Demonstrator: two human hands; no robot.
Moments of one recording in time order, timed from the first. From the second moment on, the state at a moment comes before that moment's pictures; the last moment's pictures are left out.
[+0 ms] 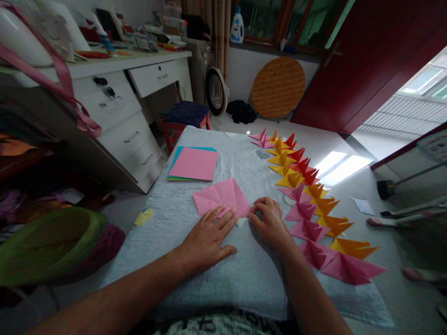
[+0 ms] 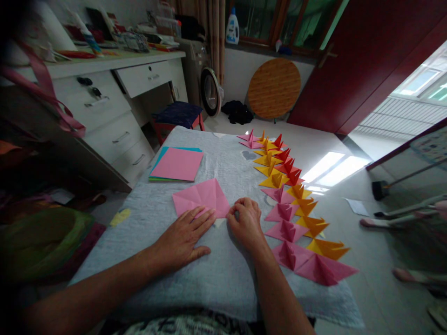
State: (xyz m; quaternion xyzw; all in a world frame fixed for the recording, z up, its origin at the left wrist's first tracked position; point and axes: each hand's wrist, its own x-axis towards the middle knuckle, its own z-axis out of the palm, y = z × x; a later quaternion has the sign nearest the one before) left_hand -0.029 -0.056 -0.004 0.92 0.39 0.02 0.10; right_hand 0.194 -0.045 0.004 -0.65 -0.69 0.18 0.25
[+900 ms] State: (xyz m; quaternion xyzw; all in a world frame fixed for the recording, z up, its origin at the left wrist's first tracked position) left_hand -0.030 -0.056 -0.009 0.91 0.39 0.02 0.12; right_hand 0.174 -0.035 0.006 -0.65 -0.72 0.17 0.20
